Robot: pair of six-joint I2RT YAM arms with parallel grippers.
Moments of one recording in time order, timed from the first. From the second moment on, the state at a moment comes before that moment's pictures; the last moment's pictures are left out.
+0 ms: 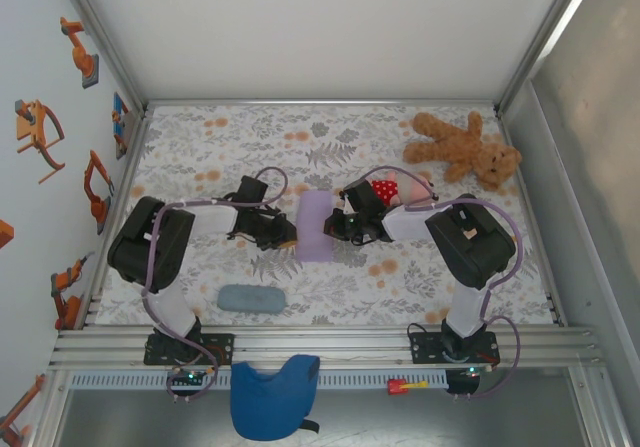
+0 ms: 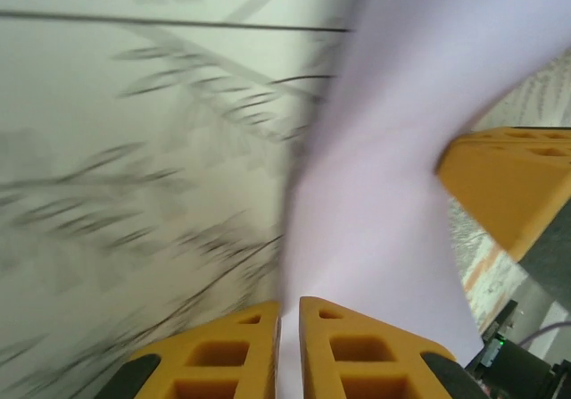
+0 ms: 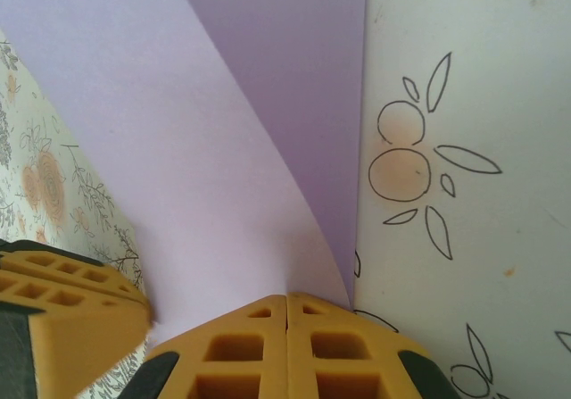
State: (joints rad) left arm -0.48 1.75 0.81 -0.25 0.61 -0.65; right arm 0.64 1.84 0.86 0.06 -0.38 0.82
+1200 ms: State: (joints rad) left arm -0.59 1.55 0.73 -0.48 0.50 -0.63; right arm 0.64 1.84 0.85 0.07 -0.38 0.82
